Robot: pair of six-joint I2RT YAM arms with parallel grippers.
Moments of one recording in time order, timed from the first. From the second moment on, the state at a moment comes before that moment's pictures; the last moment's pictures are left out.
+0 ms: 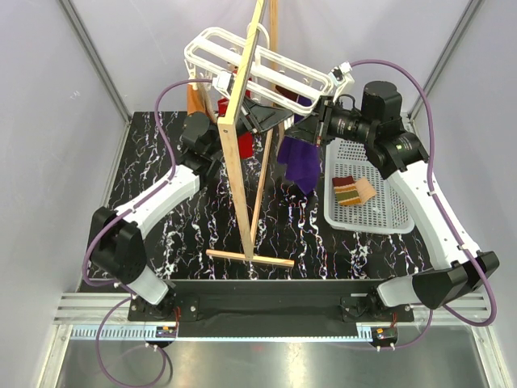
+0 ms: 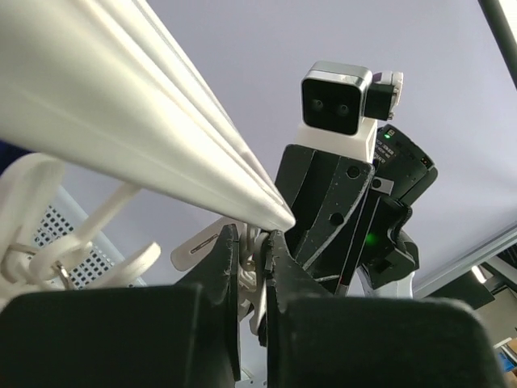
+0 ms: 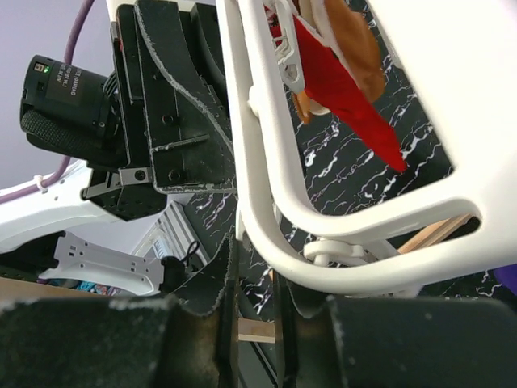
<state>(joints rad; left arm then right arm) -0.54 1.58 1.31 0.71 0.56 -1.25 0.38 1.40 1.64 -0.45 -0.67 0.48</state>
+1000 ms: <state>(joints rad) -0.55 1.52 1.38 0.31 0.41 -1.05 0.32 1.21 1.40 -0.82 0.15 0.42</state>
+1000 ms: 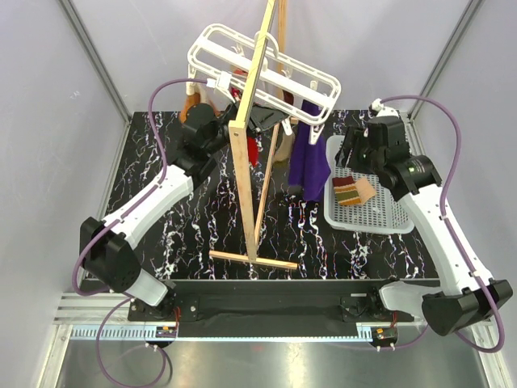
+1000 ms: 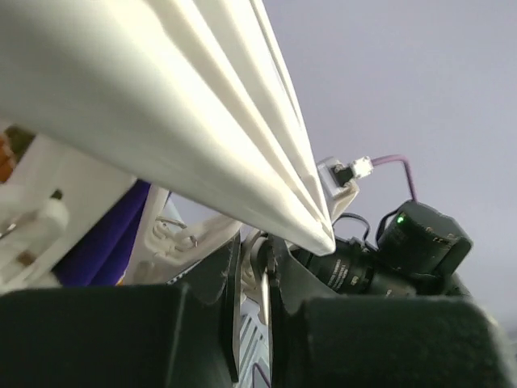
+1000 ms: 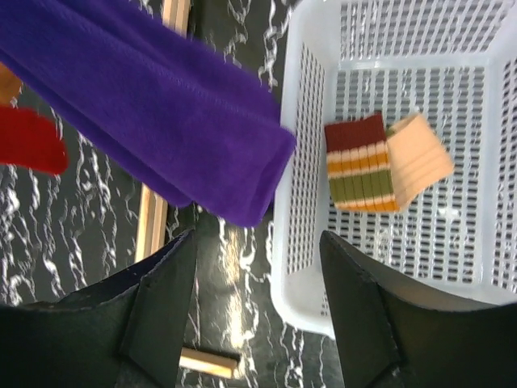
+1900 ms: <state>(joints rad) -0.55 1.51 1.38 0.28 0.40 -1.04 0.17 1.80 1.34 -0.72 0.23 0.44</state>
